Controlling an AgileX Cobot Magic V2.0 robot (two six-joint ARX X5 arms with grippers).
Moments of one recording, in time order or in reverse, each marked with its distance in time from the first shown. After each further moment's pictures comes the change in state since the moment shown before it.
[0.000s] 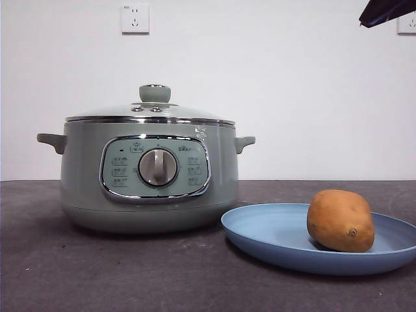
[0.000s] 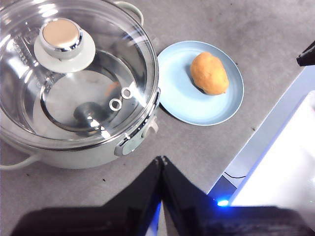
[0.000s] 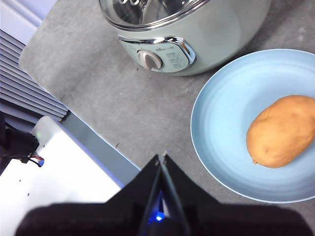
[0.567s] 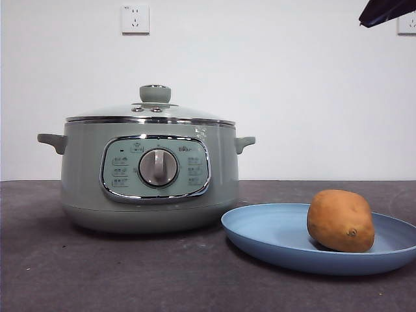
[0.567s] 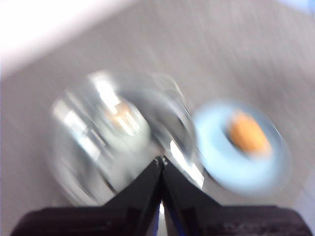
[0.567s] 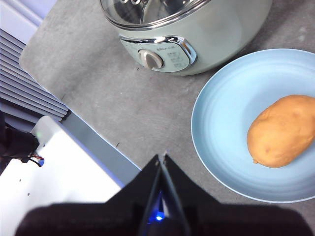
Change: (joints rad) left arm 0.066 -0.075 -0.009 0.281 -0.050 0.051; right arm 0.000 0.000 0.000 0.000 0.000 0.000
